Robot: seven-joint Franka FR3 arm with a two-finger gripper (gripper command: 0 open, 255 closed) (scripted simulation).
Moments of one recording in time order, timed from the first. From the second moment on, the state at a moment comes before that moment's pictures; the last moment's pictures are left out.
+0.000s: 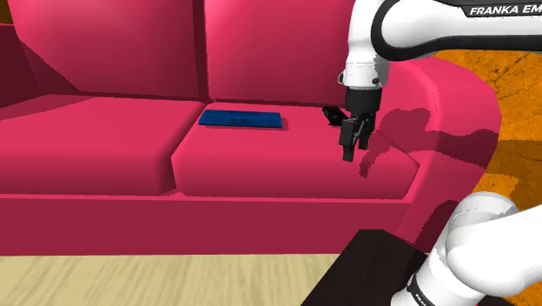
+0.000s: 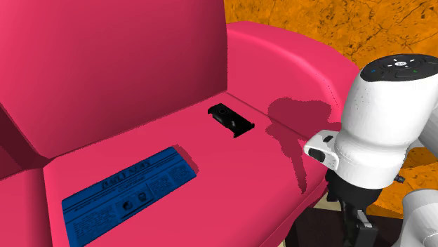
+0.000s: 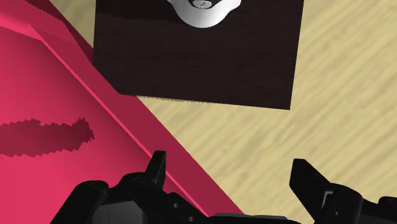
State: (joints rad) arm -0.02 -0.75 0.05 -2.38 0.06 1.48 -0.01
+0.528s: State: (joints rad) arm -0.03 -0.68 -0.10 -2.35 -0.06 1.55 -0.27
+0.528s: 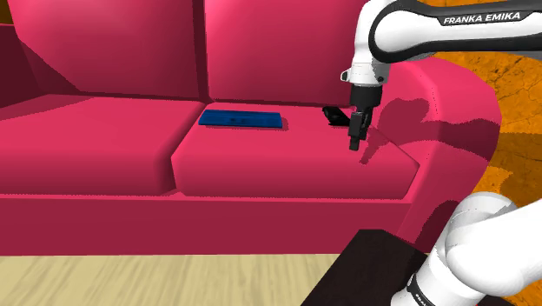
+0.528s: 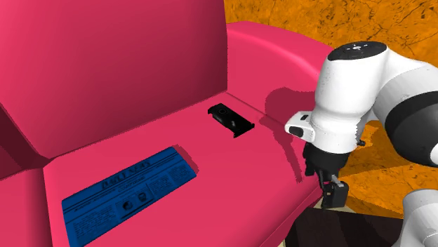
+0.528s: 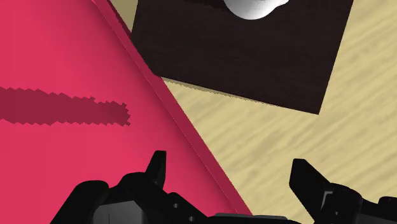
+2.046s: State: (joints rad) arm -0.01 0.05 -0.53 -1.71 0.05 1.73 -1.30
